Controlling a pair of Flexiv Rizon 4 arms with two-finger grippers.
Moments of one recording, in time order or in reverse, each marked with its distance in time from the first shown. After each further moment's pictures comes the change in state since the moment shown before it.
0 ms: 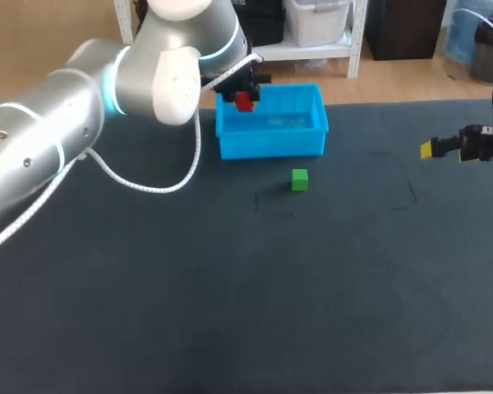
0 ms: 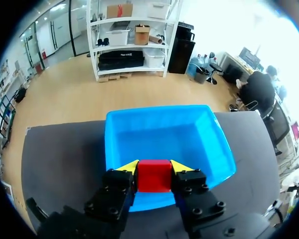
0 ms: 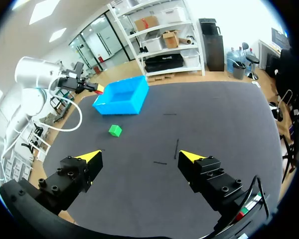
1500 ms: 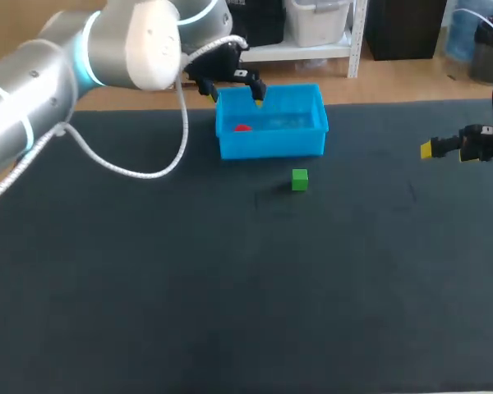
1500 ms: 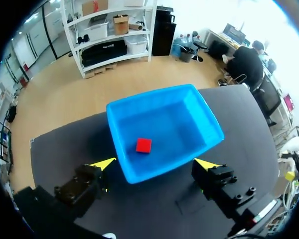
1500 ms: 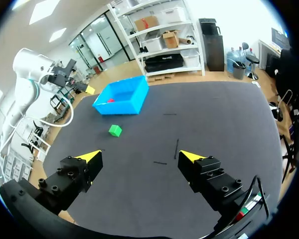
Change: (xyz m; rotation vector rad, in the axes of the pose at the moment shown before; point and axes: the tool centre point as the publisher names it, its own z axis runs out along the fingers) left arm 0.022 0.009 -0.055 0.074 0.161 0.173; right arm 0.000 0.000 0.000 0.000 0.000 0.000
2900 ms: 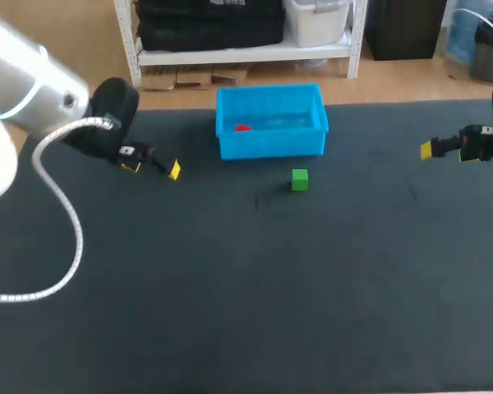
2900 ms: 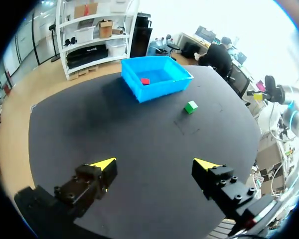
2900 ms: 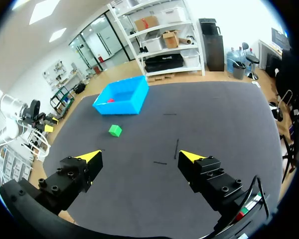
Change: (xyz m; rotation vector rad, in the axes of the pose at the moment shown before) left arm 0.206 0.055 -0.096 0.208 -0.089 0.105; right arm 0.000 0.000 0.000 0.000 0.000 0.000
